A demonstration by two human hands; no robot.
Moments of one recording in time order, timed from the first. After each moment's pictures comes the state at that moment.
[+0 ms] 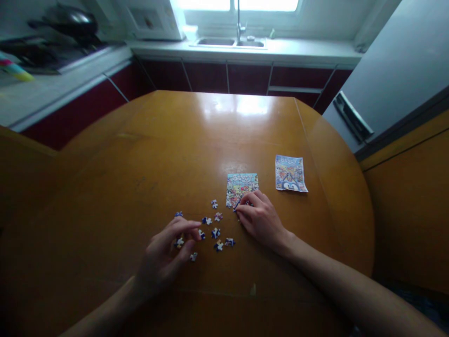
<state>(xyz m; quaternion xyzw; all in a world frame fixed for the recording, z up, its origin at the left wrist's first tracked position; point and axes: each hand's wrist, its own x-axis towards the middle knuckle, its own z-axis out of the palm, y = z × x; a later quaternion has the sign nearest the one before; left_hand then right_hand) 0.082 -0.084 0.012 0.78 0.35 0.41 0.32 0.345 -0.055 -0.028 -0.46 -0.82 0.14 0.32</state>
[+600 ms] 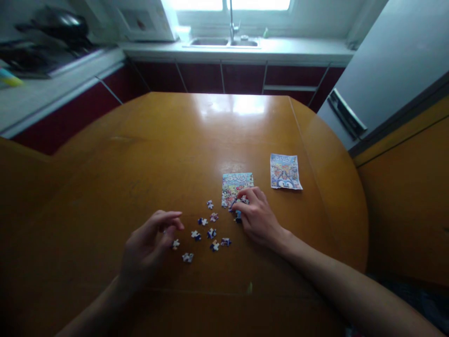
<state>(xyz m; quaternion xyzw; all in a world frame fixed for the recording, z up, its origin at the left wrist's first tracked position) 0.065 -0.073 0.009 0.75 0.43 0.42 0.29 0.348 -0.058 -0.027 -0.48 -0.80 0.16 0.32</state>
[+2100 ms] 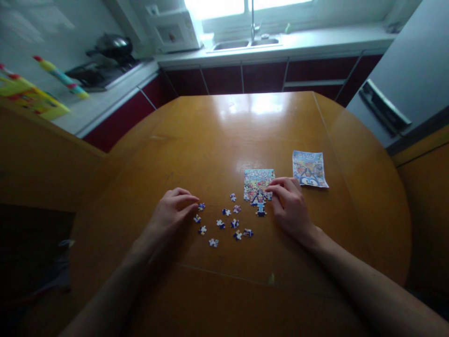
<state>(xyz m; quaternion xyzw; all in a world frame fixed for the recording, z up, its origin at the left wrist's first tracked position) 0.013 -0.037 0.002 0.77 0.58 0.20 0.18 0.363 -0.054 -0.023 -0.52 -0.73 0.11 0.43</state>
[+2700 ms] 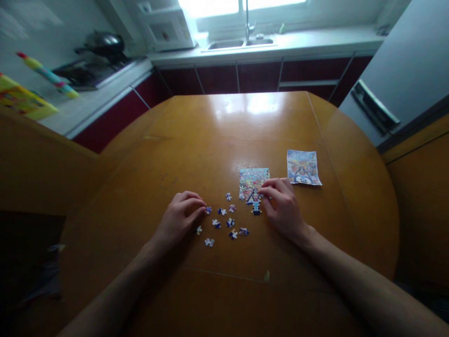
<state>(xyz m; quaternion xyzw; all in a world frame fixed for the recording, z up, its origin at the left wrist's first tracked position) 0.044 -0.048 -0.002 0.79 0.53 0.23 0.22 0.357 -0.058 -0.020 -0.50 -0.74 0.12 0.44</state>
